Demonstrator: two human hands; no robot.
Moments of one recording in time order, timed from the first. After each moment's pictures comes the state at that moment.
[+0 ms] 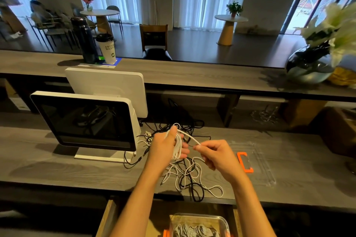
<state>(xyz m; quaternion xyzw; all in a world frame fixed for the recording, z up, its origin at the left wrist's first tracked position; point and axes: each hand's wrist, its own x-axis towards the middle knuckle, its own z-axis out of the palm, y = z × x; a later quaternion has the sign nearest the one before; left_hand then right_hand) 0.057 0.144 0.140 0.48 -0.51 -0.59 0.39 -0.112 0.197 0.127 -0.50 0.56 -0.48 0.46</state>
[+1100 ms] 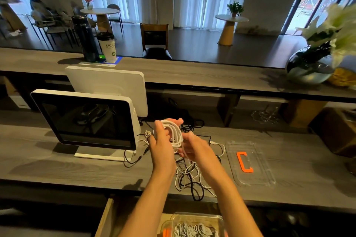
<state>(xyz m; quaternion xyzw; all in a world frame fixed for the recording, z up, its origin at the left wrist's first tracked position) 0.038 0.160 0.148 0.43 -0.37 -0.55 0.62 -0.055 0.196 0.147 -0.48 0.56 -0.46 0.49</state>
